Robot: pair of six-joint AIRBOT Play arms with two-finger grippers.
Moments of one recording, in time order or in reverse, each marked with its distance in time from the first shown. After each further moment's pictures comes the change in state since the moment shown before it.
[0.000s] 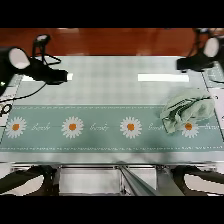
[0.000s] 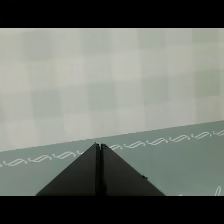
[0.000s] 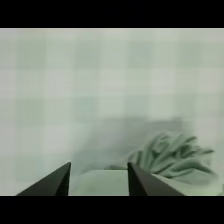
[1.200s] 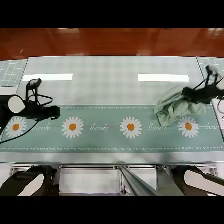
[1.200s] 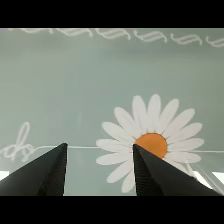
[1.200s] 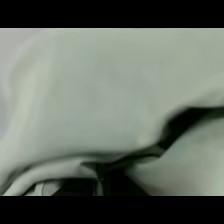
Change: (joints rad) left arm 0.103 0.304 -0.575 0.033 0.081 -0.072; right arm -0.295 0.100 -0.463 0.488 -0.192 -0.183
